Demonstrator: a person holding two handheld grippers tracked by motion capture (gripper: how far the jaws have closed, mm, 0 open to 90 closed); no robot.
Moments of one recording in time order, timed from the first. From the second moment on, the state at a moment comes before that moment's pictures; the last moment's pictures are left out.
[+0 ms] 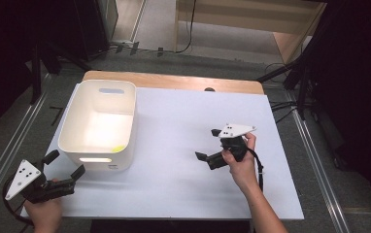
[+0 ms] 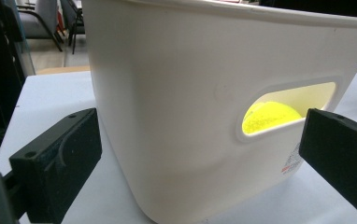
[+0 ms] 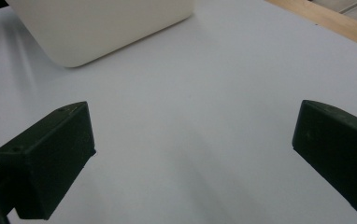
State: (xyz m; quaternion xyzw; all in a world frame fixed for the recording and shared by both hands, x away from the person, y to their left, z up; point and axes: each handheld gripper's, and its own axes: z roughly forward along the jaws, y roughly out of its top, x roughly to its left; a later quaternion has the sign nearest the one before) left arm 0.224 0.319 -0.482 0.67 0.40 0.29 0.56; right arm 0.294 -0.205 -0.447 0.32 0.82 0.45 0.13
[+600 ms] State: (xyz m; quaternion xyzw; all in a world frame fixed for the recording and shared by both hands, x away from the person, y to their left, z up) left arm 0.224 0.319 -0.482 0.67 0.40 0.29 0.56; right arm 0.273 -0.231 -0.461 0.34 0.80 0.47 0.14
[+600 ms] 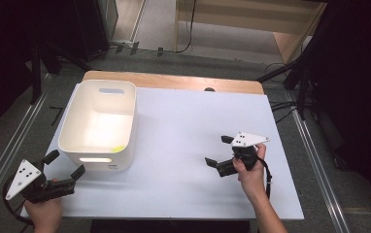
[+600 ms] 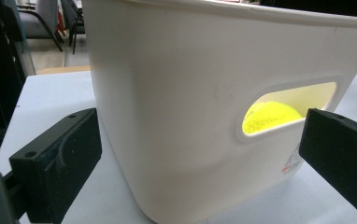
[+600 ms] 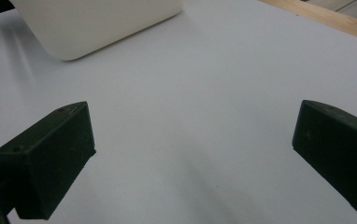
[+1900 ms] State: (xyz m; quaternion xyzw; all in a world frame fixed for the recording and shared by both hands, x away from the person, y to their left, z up) left arm 0.224 0.321 -0.482 0.67 0.40 0.29 0.56; right arm 0.239 -0.287 -0.497 0.39 0.74 0.52 0.19
